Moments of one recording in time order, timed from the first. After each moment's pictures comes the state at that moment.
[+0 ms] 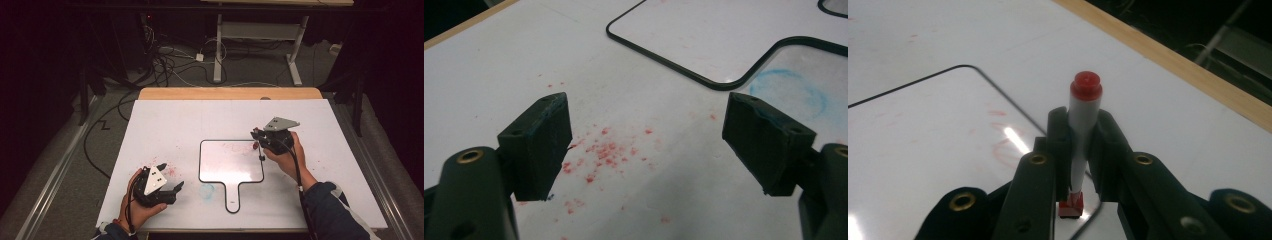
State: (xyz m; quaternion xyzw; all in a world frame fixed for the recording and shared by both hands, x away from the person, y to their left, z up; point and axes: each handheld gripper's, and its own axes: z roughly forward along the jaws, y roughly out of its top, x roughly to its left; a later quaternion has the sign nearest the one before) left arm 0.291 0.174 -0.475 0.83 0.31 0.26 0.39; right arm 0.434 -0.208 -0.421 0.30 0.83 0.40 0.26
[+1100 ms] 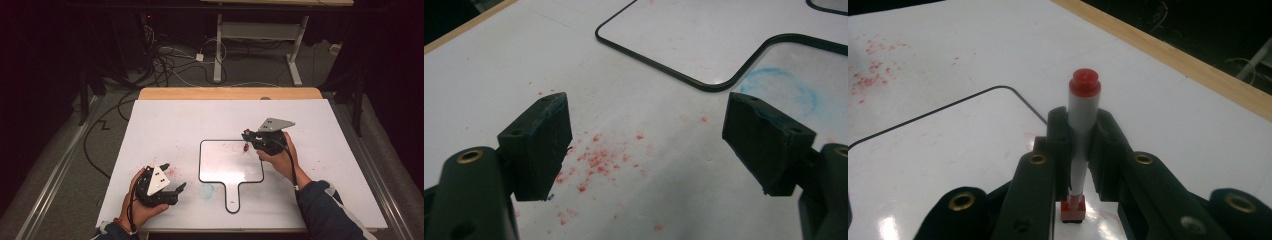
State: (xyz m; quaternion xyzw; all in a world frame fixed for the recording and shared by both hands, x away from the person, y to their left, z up) left arm 0.291 0.171 -0.473 0.83 0.30 0.26 0.39; right arm 0.432 -0.189 -0.426 0.25 0.83 0.44 0.22
